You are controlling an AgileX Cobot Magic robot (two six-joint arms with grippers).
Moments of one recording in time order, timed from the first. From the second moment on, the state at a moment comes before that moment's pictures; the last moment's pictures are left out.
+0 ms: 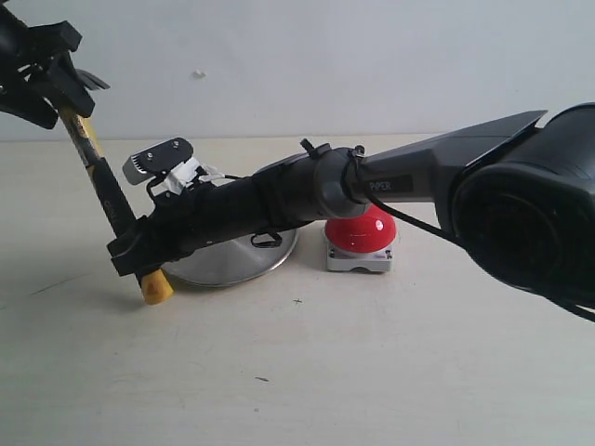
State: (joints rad) left arm -0.01 1.94 -1.81 -0.43 1.24 0.23; right arm 0.56 2.44 -1.72 1.64 0.60 -1.66
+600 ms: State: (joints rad) left arm 0.01 1.83 -1.85 -0.07 1.23 0.17; right arm 0.56 2.44 -1.72 1.59 0.58 -1.68
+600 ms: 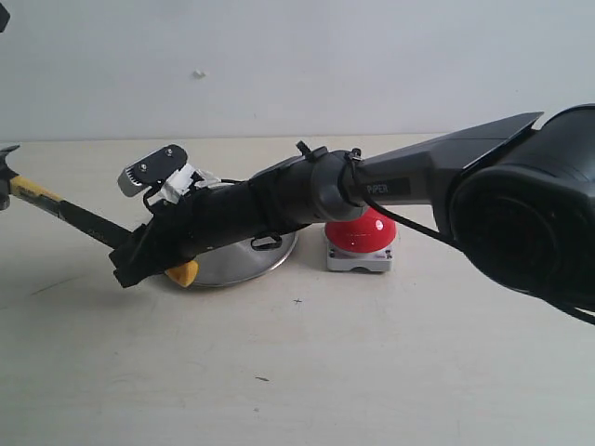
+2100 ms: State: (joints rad) left arm 0.01 1.38 -0.67 -0.49 -0.01 0.17; right arm 0.44 1.51 -0.91 0.93 0.12 -0.92
